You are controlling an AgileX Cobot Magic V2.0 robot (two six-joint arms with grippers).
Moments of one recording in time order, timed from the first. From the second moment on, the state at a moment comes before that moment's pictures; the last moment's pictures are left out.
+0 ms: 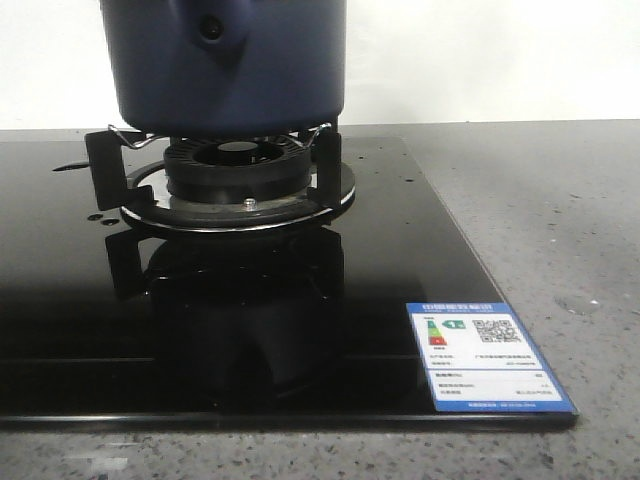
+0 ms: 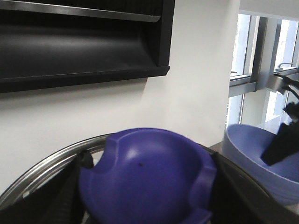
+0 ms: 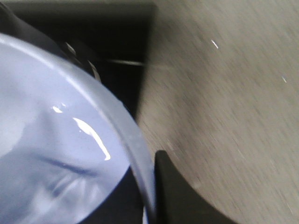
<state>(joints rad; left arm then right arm) -0.03 0.88 -0.97 -1.53 0.68 1.44 0.02 1.43 -1.64 0.38 1.27 -0.10</state>
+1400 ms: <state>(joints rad) -0.03 0.88 -0.97 -1.53 0.68 1.44 0.55 1.91 -2.20 -0.38 0.96 0.01</state>
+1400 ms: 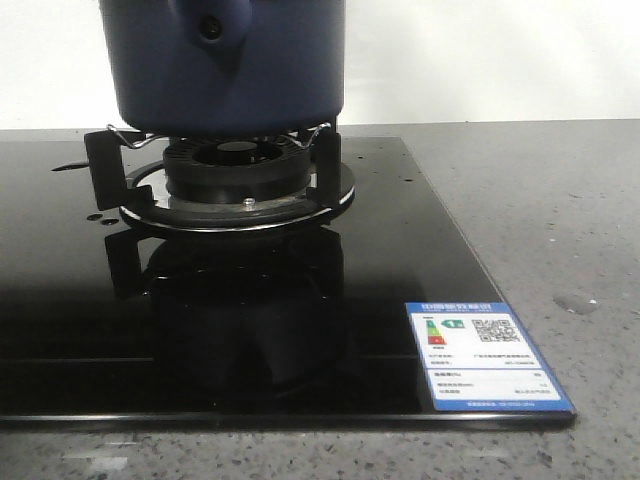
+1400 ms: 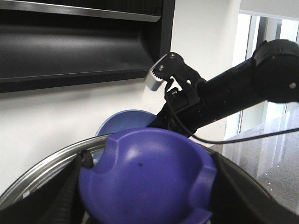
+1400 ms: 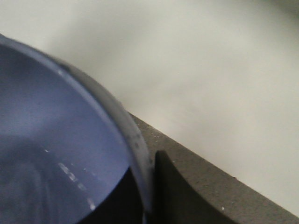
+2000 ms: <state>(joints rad) -0.08 0.87 -0.97 -1.48 0.65 1.44 0.70 1.97 -2.19 -0.85 0.91 0.16</state>
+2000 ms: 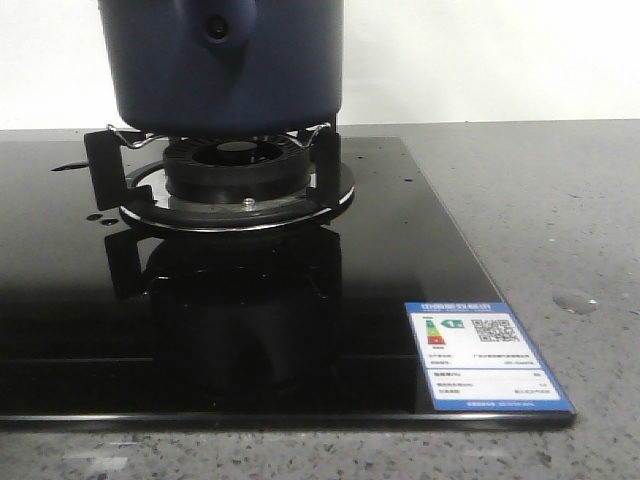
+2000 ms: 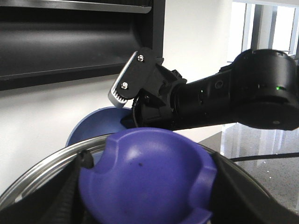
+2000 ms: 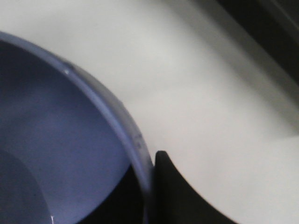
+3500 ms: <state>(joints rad) -0.15 0.86 -0.97 -1.45 0.58 1.44 0.86 1.94 -2.19 -1.18 1.09 0.22</state>
